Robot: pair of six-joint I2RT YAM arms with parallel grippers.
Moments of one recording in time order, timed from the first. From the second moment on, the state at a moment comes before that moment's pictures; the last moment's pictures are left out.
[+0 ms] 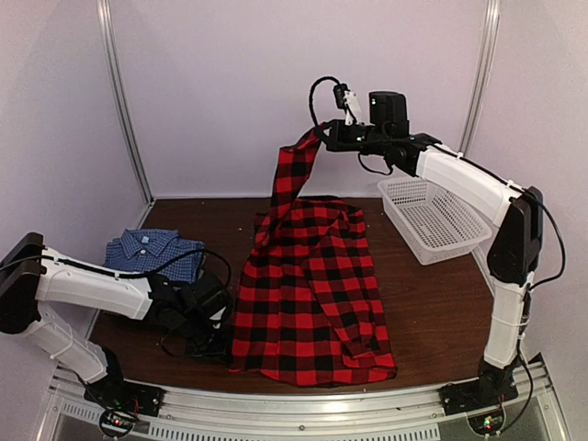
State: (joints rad) left arm -0.99 1.43 0.65 -0.47 0.21 -0.97; right arm 0.55 1.96 1.96 -0.15 -0.28 0.26
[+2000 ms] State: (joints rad) left arm -1.12 1.98 1.48 -0.73 0.45 -0.36; right arm 0.27 1.59 1.55 -0.24 -0.11 0.16
